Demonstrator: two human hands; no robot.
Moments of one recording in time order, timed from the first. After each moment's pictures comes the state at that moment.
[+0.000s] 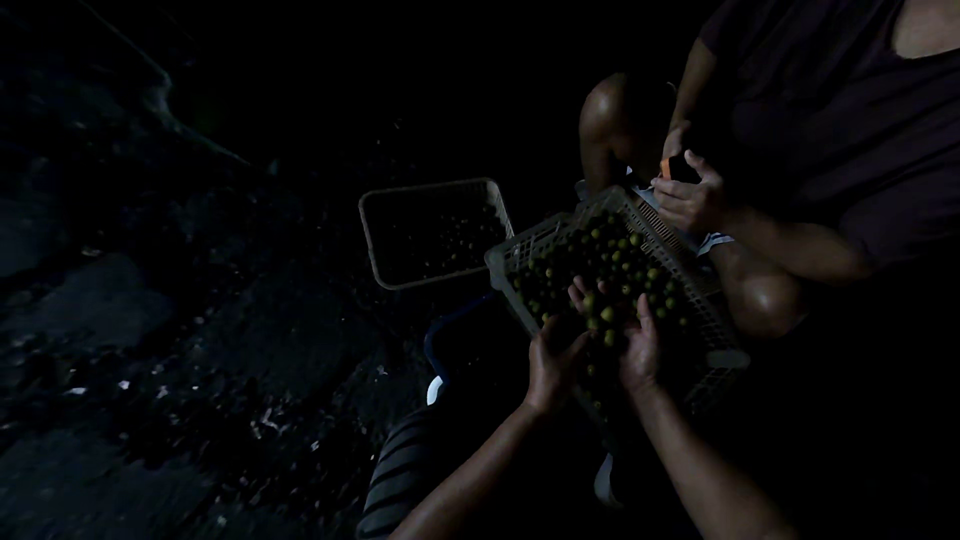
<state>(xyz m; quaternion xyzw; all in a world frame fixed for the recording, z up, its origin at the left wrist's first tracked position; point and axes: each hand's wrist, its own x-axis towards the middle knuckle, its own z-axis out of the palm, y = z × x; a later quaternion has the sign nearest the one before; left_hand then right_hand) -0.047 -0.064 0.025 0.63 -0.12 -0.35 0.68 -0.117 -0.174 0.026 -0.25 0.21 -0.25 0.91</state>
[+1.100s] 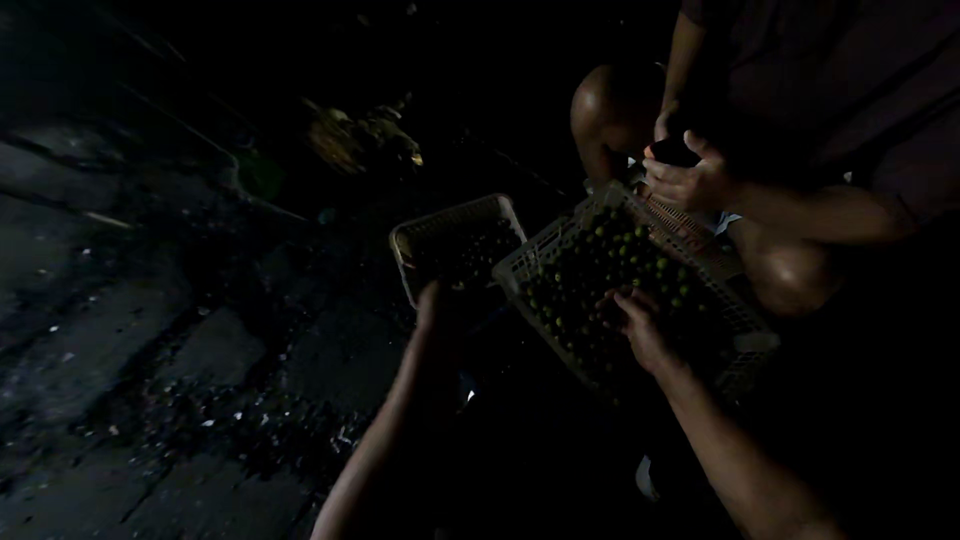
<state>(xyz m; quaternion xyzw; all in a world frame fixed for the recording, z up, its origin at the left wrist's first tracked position) 0.118 -0.030 0.018 0.66 0.08 -0.32 0.68 -0.118 -0.205 0.035 -0.53 0.38 -0.17 0.74</state>
